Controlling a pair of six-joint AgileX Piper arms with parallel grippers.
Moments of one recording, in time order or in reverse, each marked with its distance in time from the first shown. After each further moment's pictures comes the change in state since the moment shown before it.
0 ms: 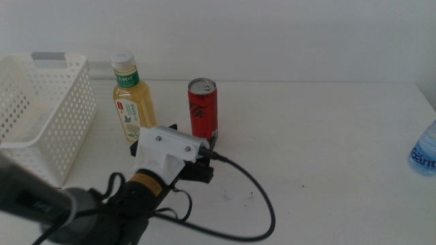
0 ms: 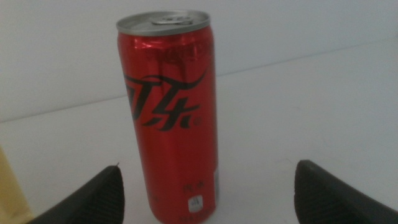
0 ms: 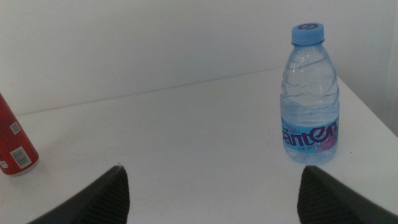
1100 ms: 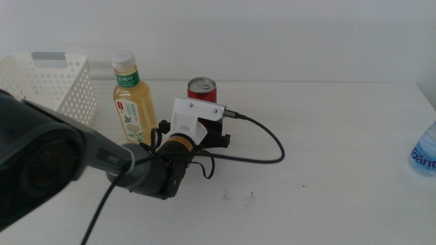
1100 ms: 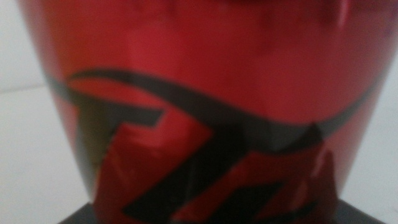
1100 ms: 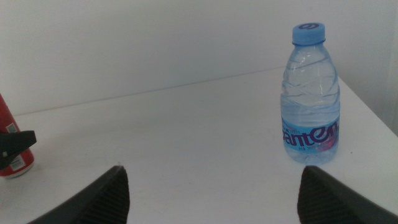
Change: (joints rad) left arm 0.070 0.291 -0.487 -0.049 0.302 0.032; right arm 0.000 0.000 0.000 0.000 0.000 0.000
